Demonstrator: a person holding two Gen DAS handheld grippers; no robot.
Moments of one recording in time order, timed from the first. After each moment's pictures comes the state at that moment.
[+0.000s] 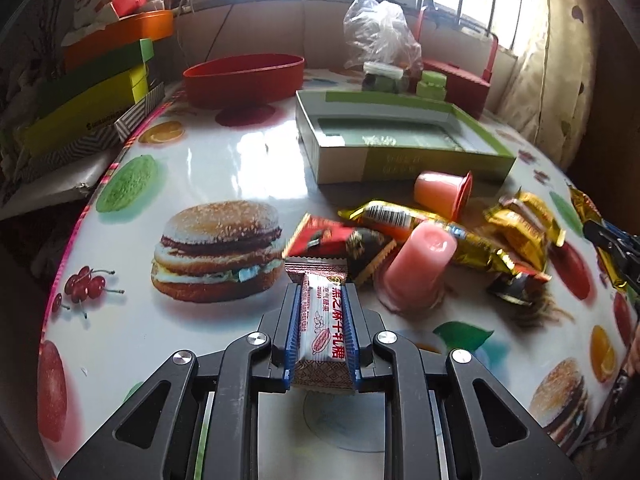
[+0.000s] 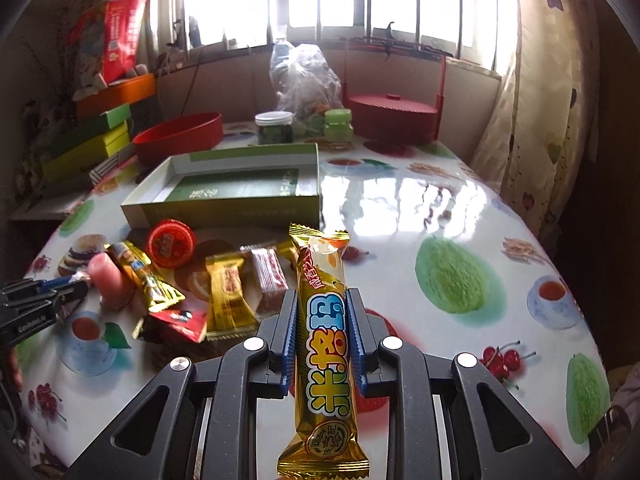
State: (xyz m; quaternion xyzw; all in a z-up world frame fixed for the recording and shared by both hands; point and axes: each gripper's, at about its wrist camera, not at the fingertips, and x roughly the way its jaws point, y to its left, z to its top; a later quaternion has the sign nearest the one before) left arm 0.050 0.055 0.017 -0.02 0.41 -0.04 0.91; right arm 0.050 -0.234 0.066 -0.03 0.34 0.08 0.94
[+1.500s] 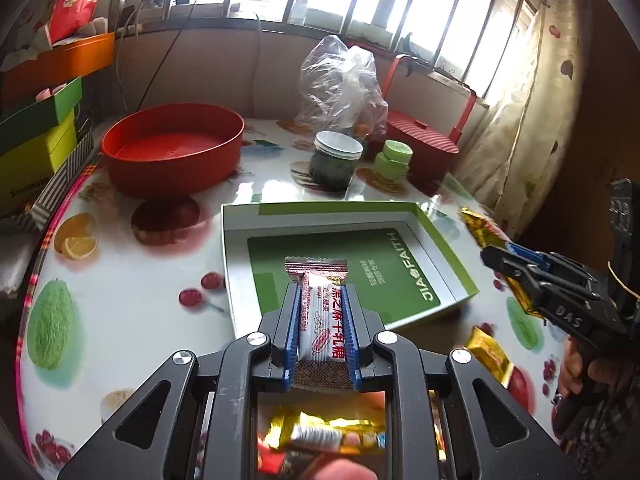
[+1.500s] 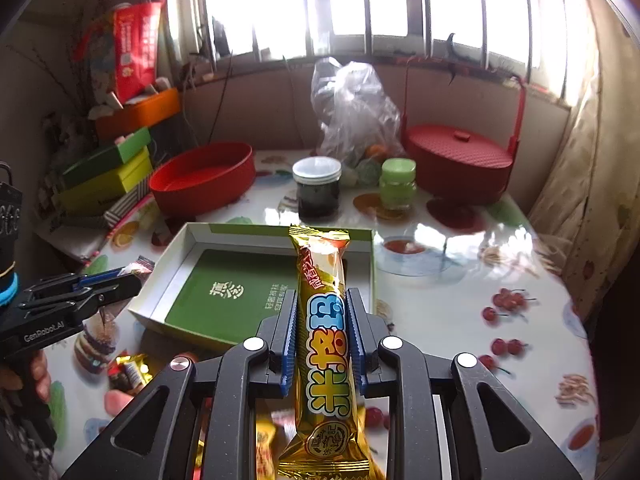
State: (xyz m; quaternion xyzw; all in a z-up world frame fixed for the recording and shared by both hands) left arm 0.174 0.038 0.074 -0.08 0.38 -0.13 0.91; right arm 0.193 -0.192 0.102 -0.02 0.37 0.16 0.92
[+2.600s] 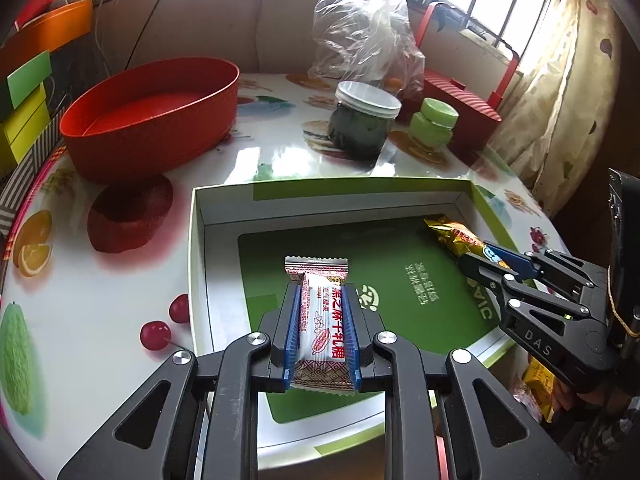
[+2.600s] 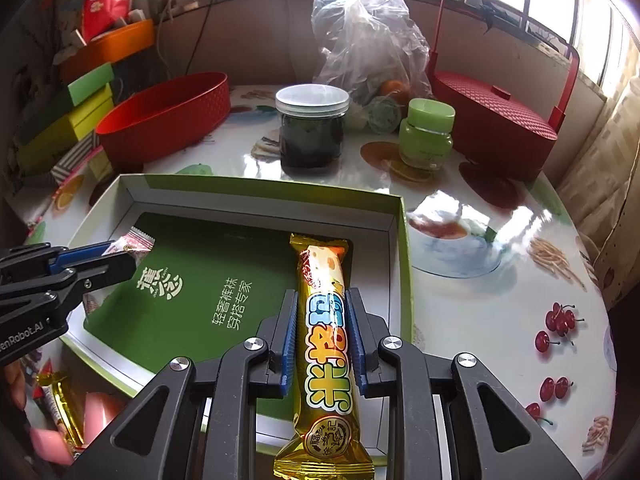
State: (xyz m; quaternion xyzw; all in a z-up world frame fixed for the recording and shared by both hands) left arm 0.240 0.022 0.028 -0.06 0.45 -0.11 0.89; right arm 0.262 -0.163 0.034 -0.08 0.44 0.14 0.88
